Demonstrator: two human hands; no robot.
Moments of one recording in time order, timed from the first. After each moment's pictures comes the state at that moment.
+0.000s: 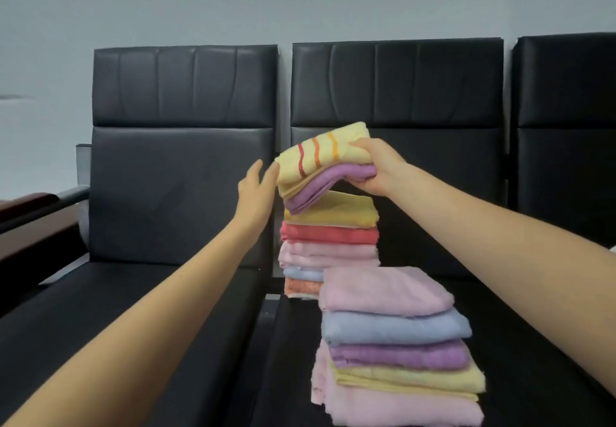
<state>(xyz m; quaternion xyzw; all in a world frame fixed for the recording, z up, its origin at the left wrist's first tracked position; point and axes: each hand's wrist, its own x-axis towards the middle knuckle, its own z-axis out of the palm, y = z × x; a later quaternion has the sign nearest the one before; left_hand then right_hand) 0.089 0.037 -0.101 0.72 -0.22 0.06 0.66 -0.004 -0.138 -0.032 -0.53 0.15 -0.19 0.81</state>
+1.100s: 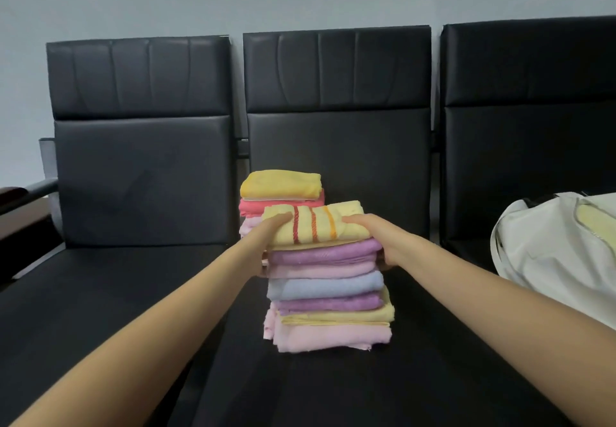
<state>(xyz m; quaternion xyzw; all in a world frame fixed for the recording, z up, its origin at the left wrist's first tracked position) -0.034 0.014 -0.148 0.71 -0.03 -0.31 0.63 -0.147 -0.176 -0.144 -0.70 0.34 -0.02 0.63</state>
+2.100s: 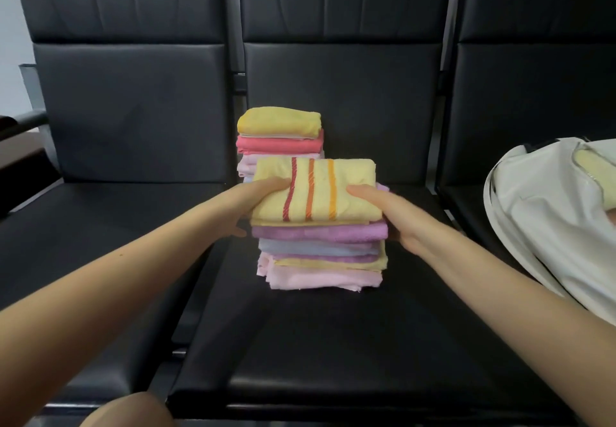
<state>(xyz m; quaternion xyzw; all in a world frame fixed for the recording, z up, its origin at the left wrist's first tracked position) -0.075 0.069 -0.155 0.80 -0.13 -0.32 0.49 -0.221 -0.145 -0.181 -0.70 0.25 -0.05 0.66</state>
